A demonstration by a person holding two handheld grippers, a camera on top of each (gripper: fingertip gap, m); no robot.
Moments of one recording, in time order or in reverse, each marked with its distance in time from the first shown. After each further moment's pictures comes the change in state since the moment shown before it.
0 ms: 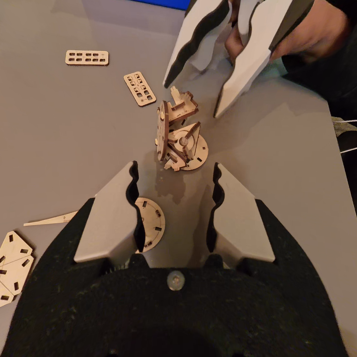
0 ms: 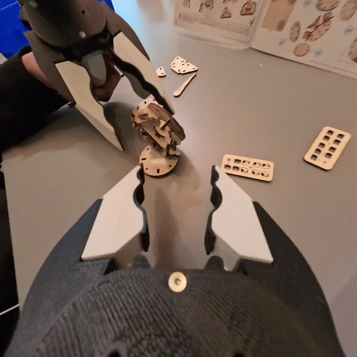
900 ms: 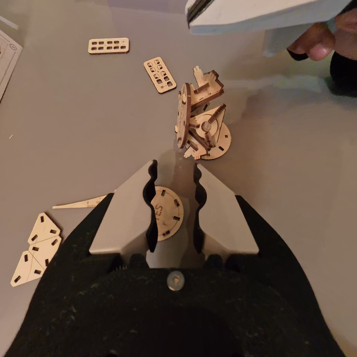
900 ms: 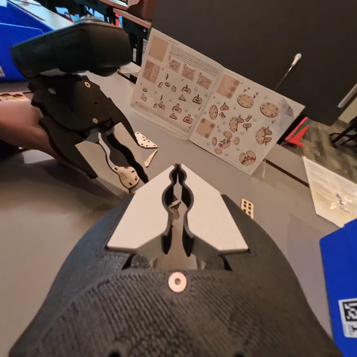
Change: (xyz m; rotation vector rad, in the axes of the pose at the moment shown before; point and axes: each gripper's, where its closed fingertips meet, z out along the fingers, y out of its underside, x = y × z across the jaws) left arm -0.021 0.012 -0.002 -0.039 -0.103 0.038; right arm -0.021 -0.087 0.002 0.274 0.493 -0.305
